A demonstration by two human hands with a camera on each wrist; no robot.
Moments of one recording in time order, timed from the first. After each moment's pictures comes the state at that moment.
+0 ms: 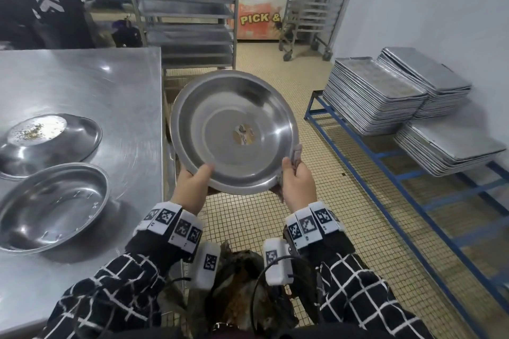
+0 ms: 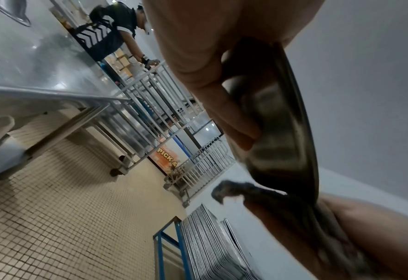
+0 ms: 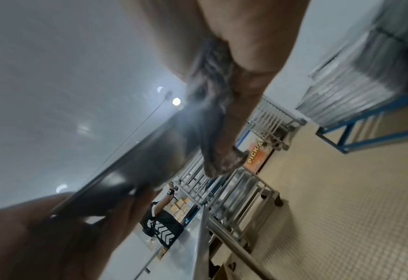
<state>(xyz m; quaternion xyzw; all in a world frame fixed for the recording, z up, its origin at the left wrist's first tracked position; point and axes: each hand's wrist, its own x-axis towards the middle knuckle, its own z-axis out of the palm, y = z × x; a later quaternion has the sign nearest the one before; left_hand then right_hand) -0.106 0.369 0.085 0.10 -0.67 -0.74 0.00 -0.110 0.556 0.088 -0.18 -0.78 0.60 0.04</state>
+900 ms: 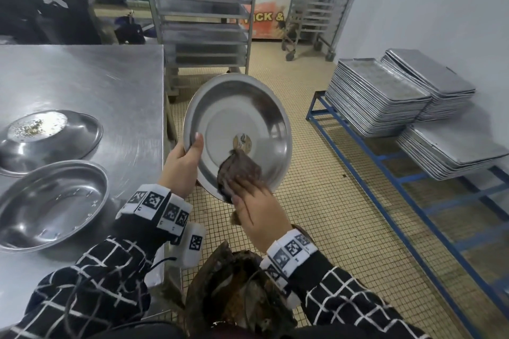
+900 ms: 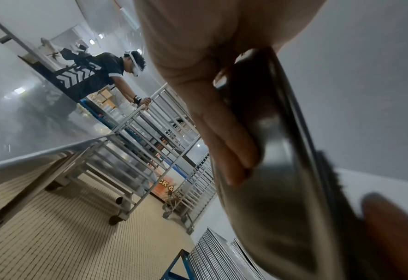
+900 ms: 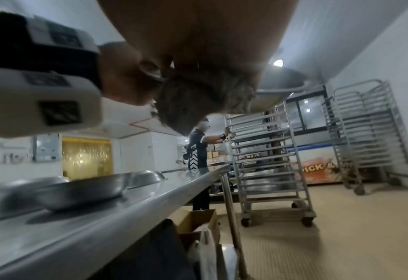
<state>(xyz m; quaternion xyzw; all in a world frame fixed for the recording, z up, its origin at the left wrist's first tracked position) -0.119 0.354 0.117 0.06 -0.72 -0.69 0.05 -0.087 0.523 0.041 0.22 -0.94 0.24 0.09</state>
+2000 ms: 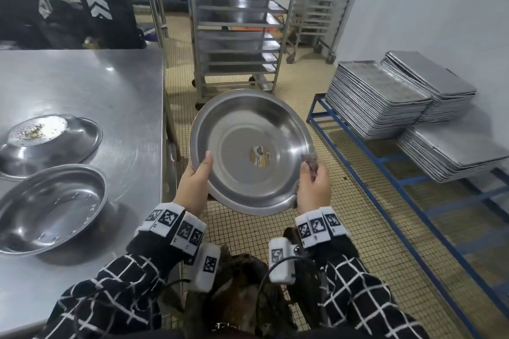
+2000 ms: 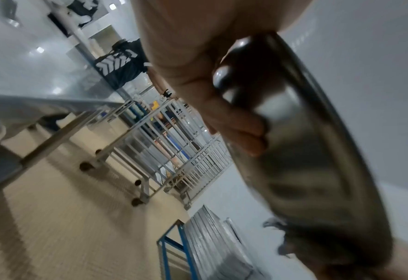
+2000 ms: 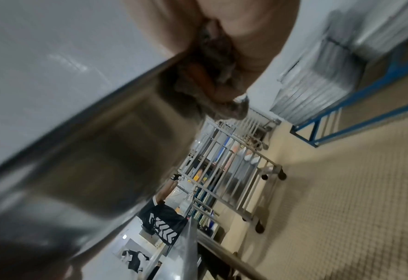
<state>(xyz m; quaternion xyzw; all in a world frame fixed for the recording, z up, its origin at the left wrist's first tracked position) -0.115 0.376 0.085 0.08 -0.62 -0.78 -0.01 -0.121 0.584 0.073 -0.21 -0.76 0.60 0.14</state>
